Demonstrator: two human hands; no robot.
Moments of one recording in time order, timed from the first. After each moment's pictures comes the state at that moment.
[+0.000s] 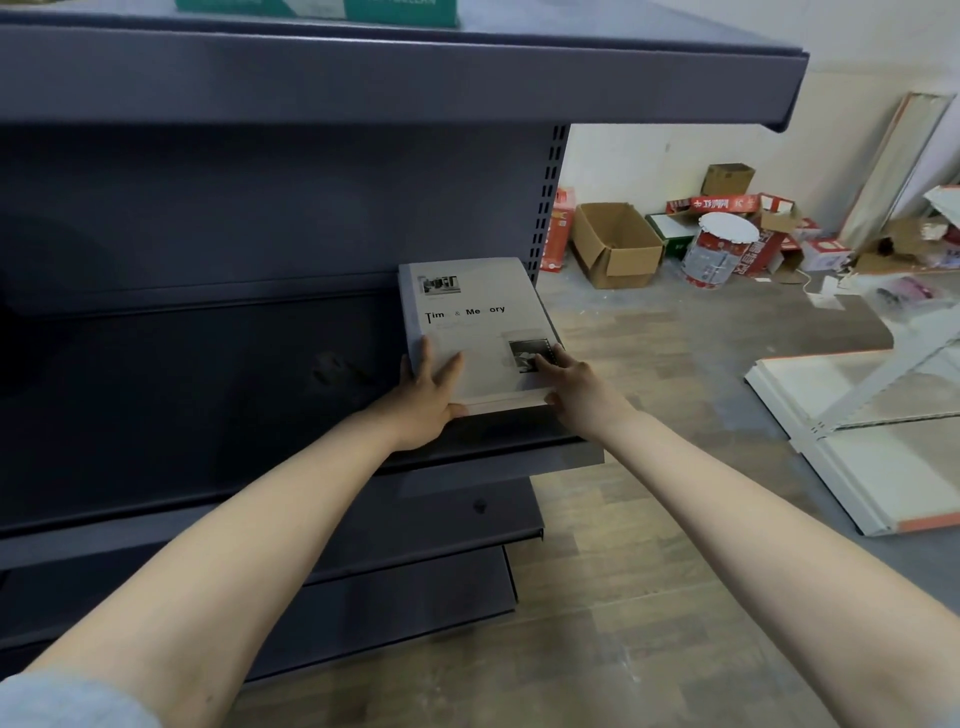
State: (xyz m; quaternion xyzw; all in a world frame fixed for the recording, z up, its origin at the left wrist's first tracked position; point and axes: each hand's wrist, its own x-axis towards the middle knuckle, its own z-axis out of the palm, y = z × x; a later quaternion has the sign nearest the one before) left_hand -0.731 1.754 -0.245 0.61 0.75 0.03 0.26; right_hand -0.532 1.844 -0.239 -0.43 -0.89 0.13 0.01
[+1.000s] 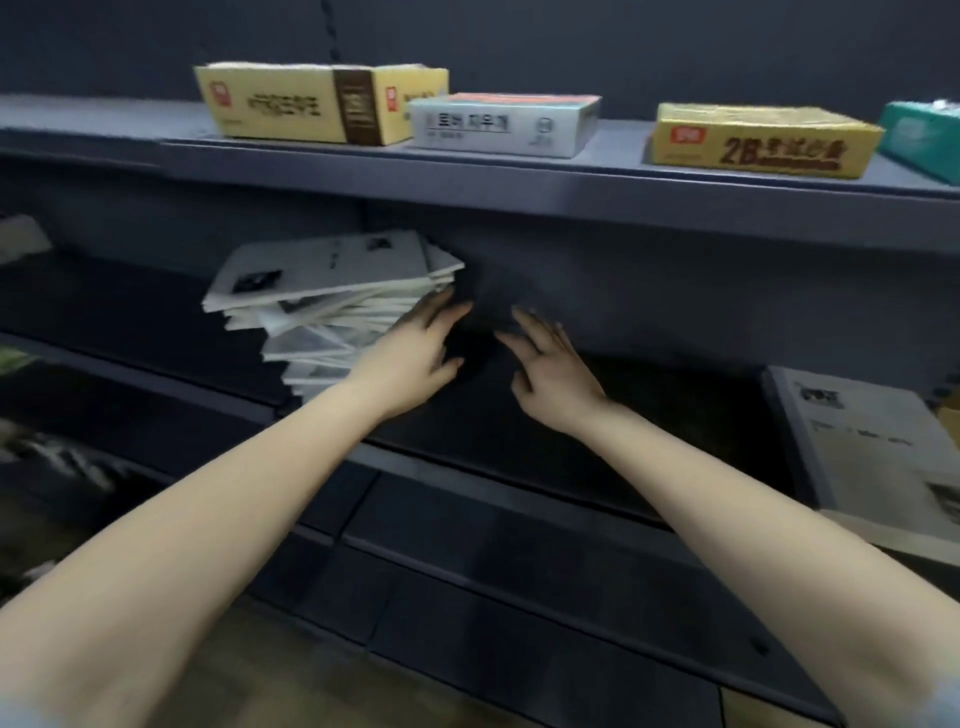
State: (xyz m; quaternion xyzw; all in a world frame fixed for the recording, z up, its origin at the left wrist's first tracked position) left_hand -1.011 1.444 -0.126 0.52 0.83 0.18 -0.12; right_hand -0.891 1.607 -0.153 -0.08 -0.98 0.10 0.17
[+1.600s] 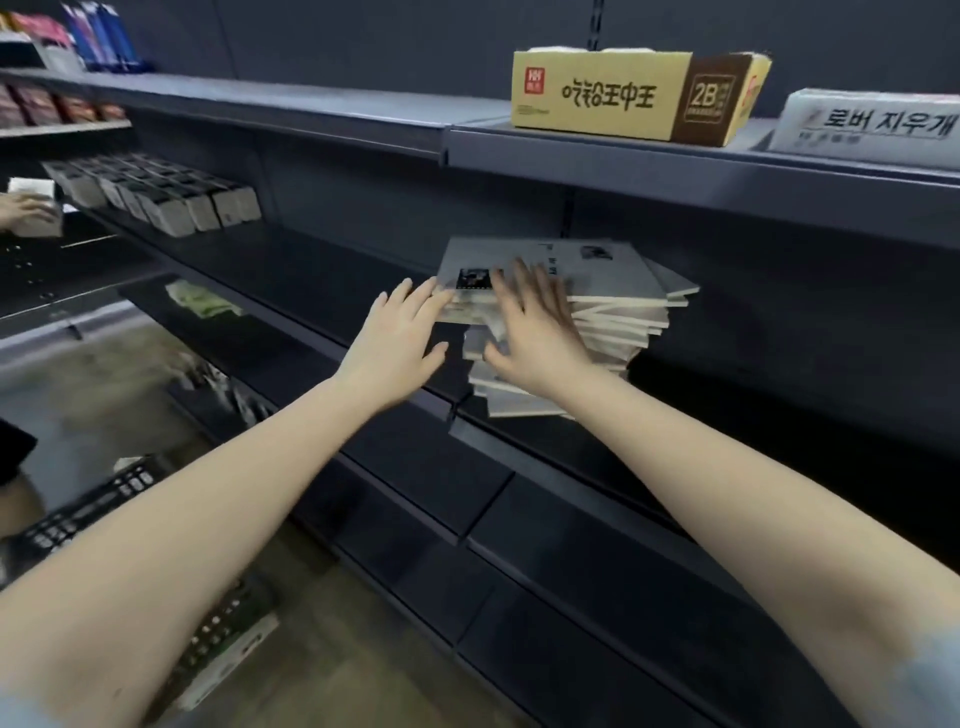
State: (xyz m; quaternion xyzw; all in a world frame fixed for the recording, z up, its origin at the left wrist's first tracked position) left_hand -1.142 1.258 -0.139 0.34 0.91 0.06 -0.21; right_hand -1.092 1.438 -0.136 0.01 -0.98 0.04 0.20
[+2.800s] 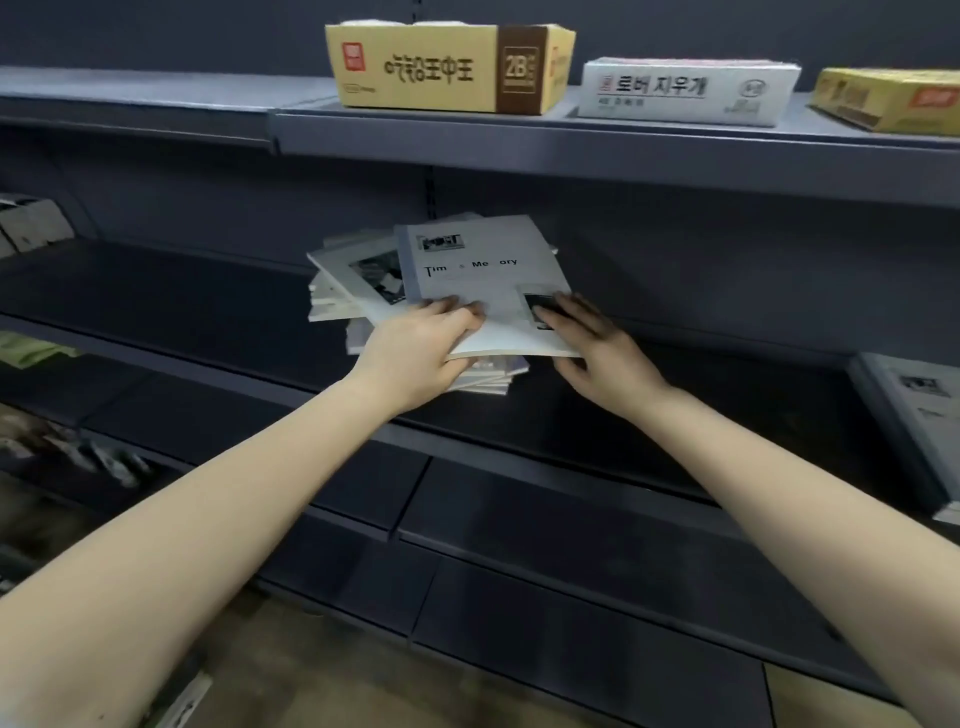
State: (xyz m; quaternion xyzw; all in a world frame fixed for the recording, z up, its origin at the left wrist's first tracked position) left_hand -1.089 1.353 -0.138 0.54 0.80 0.15 -0.19; right_hand -0.960 1.565 -0.173 -0.03 -0.95 0.12 0.29
